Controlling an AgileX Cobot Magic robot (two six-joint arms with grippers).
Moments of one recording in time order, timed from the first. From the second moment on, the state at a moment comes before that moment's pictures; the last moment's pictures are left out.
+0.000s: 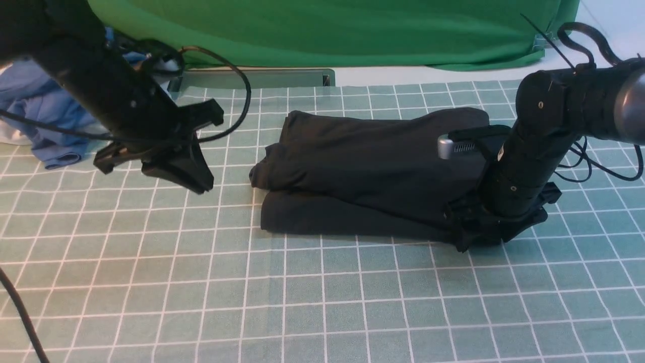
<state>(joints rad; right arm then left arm) 0.29 1.97 -1.32 0.10 0.93 0.09 -0.07 1.82 -1.46 -0.43 1.21 0.03</state>
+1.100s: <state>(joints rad) 0.29 1.98 -1.32 0.07 0.93 0.04 -0.27 1.97 -1.29 -0.49 0.72 0.07</state>
